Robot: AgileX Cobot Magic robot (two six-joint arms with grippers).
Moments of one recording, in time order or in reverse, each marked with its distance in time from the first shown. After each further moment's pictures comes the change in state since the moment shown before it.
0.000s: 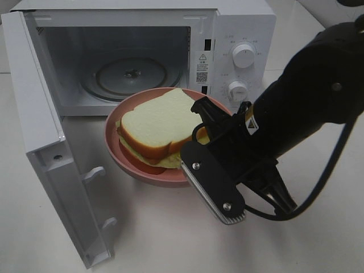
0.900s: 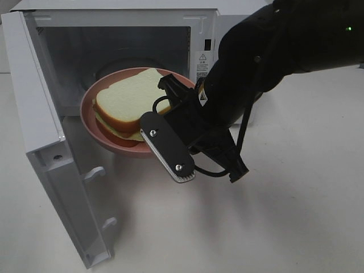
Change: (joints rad) left arm 0.000 0.000 0.000 0.000 0.000 0.000; right arm 0.000 0.185 -0.235 -0.044 0.006 0.010
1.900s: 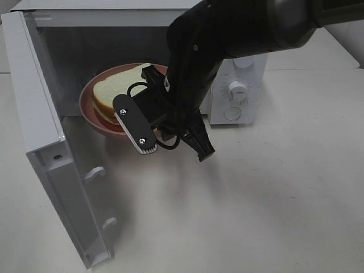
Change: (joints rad) left arm 0.000 0.000 0.000 0.000 0.000 0.000; right arm 0.000 0.229 -0.296 -0.085 0.138 0.135
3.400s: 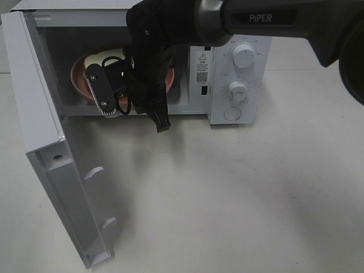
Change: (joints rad) left arm 0.000 0.000 0.000 0.002 0.000 0.000; right arm -0.031 0.311 -0.503 -0.001 0.119 0.103
